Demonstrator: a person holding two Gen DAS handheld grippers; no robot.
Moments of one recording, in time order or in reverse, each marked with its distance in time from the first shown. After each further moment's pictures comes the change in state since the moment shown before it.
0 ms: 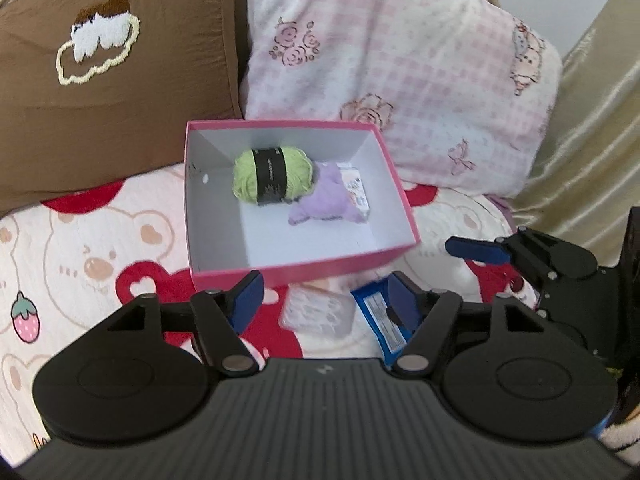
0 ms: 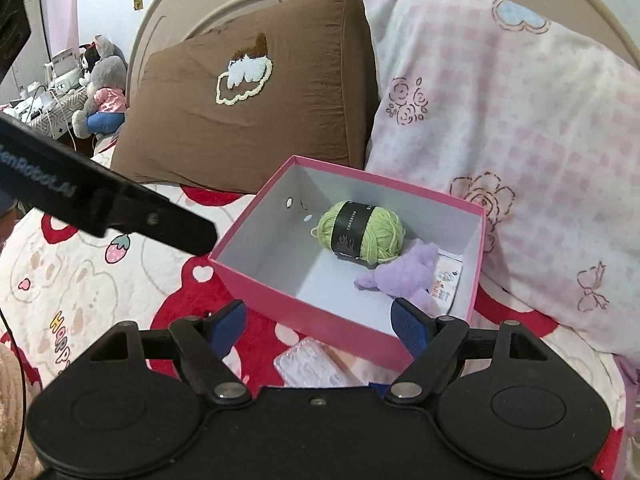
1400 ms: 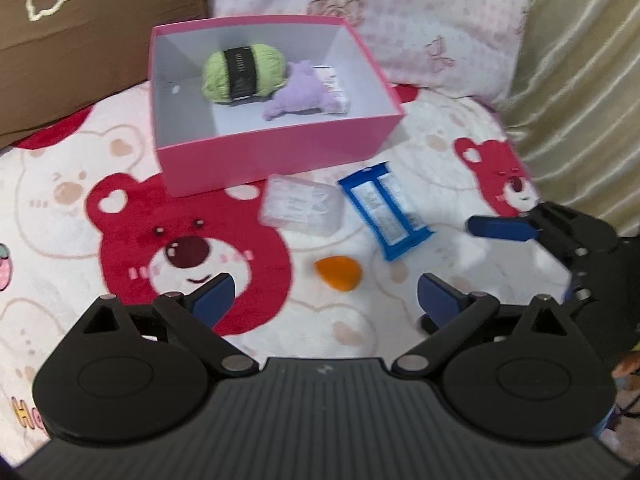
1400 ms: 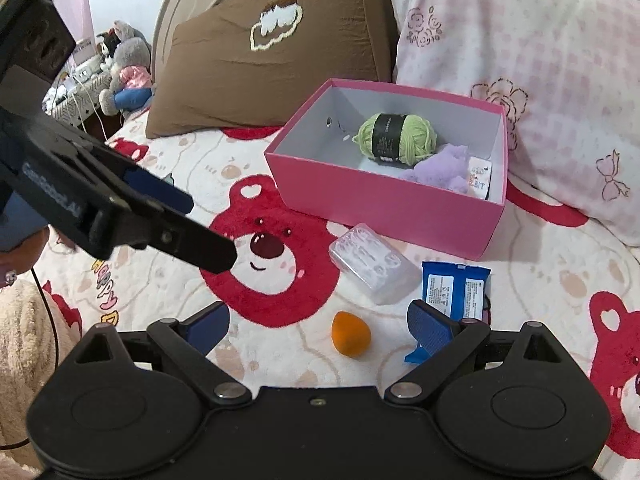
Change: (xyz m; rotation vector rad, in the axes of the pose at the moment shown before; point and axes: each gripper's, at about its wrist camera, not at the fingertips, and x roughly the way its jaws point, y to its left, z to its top) left arm 0.033 -0.005 -0.099 0.108 0.128 -0.008; right arm -0.027 0.023 -0.107 0.081 0.015 0.107
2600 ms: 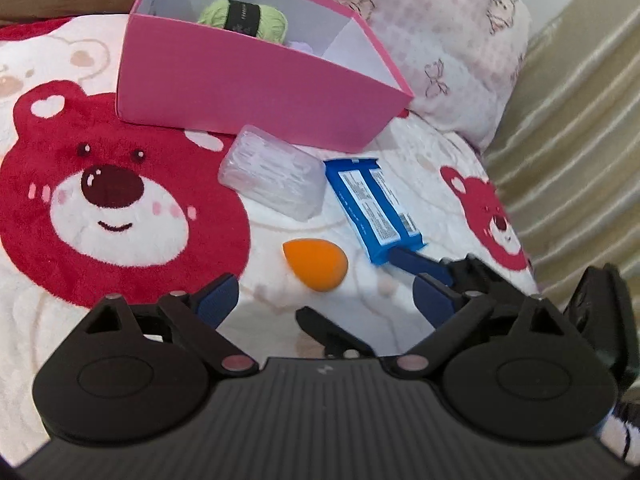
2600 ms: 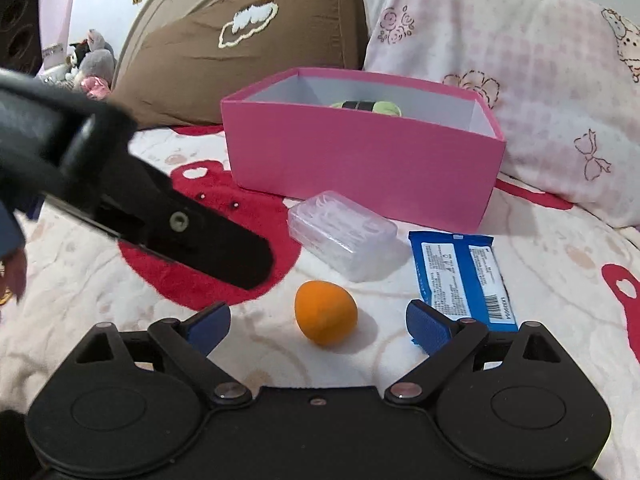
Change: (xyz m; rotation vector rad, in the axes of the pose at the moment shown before) left arm 0.102 0.029 -0.087 -0.177 -0.228 -0.222; right arm 0.107 0.010 -0.100 -0.066 -0.188 -0.228
